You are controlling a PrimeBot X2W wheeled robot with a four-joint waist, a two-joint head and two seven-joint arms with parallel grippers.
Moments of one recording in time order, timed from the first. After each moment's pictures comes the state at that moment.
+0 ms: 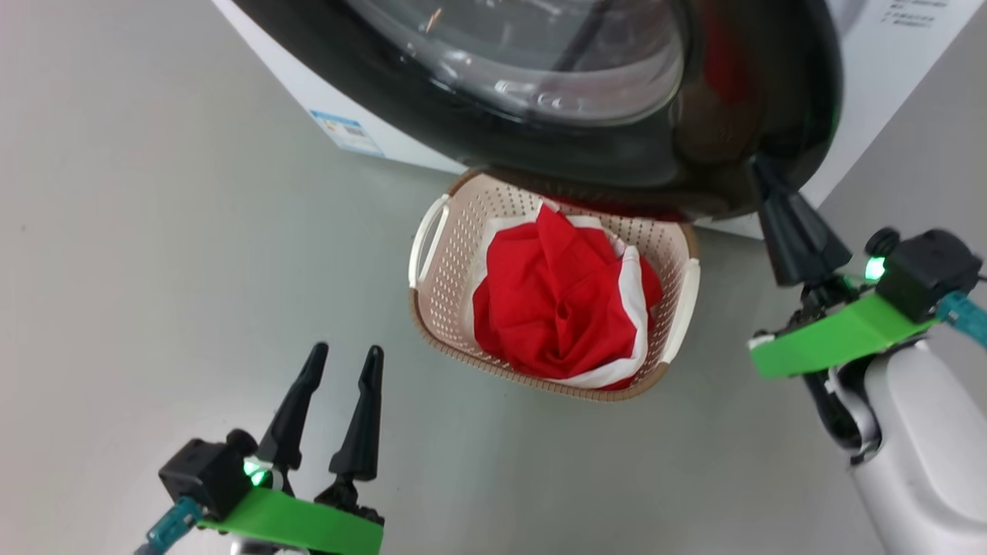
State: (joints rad) left arm -0.16 0.04 -0.18 0.17 -0.47 -0.13 -0.25; right arm -0.42 -0.20 0.17 0.22 0.36 0.13 -0.26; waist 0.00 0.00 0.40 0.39
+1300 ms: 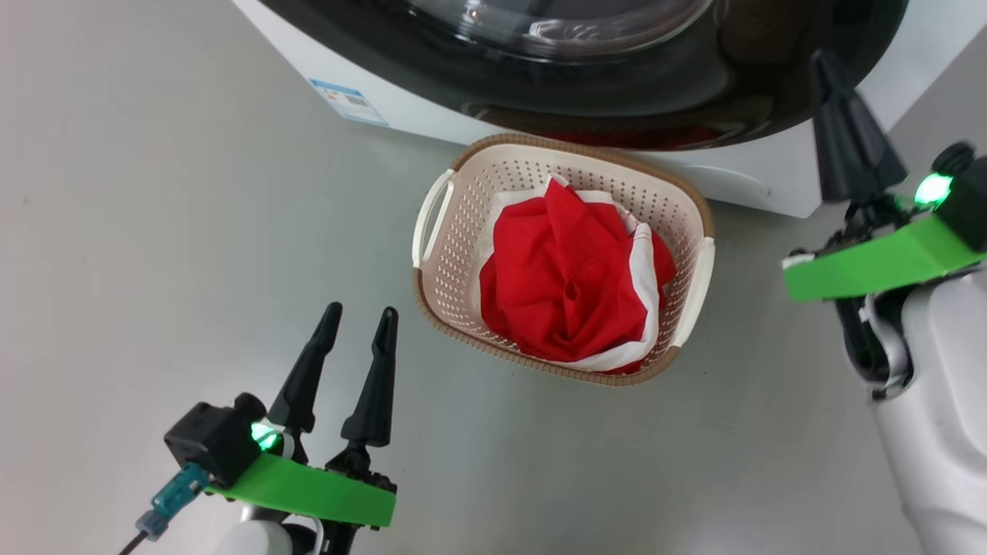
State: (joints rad) left arm -0.25 0.03 -0.21 0.17 -0.50 -0.13 -0.25; right arm -0.57 -0.19 0.09 0.24 0.36 0.13 -0.26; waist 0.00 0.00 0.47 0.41
